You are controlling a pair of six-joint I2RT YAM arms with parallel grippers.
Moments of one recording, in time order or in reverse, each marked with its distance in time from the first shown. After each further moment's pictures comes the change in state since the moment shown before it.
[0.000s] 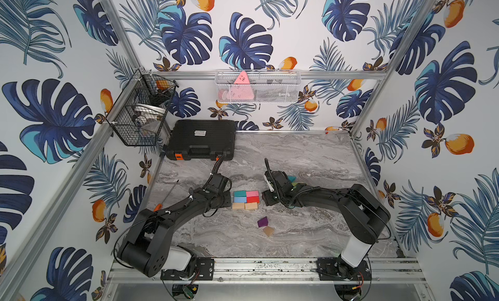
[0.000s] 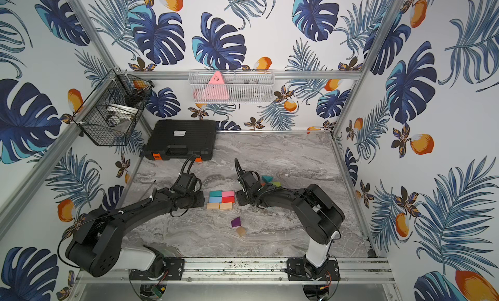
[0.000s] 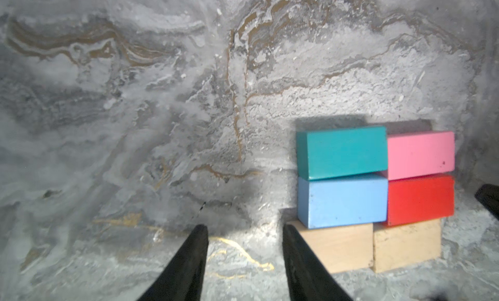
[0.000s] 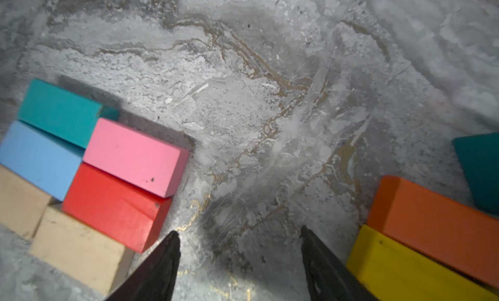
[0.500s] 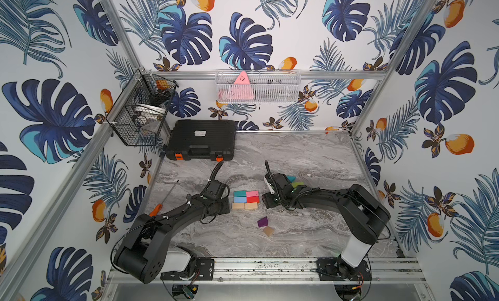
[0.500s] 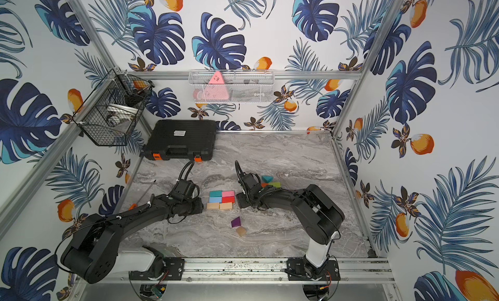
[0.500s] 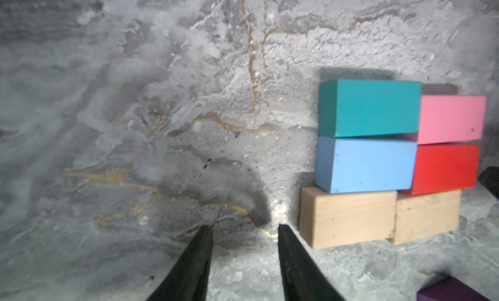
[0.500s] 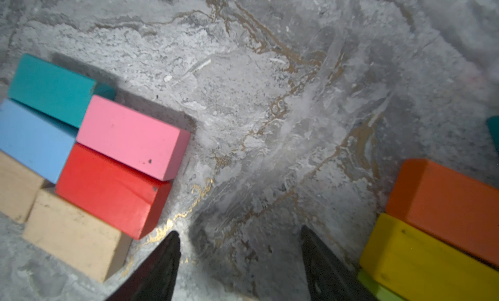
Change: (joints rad) left arm -0.002 -0.021 -0.098 0.062 0.078 -0.054; right arm 0.006 0.016 -0.021 0.016 -0.021 0.003
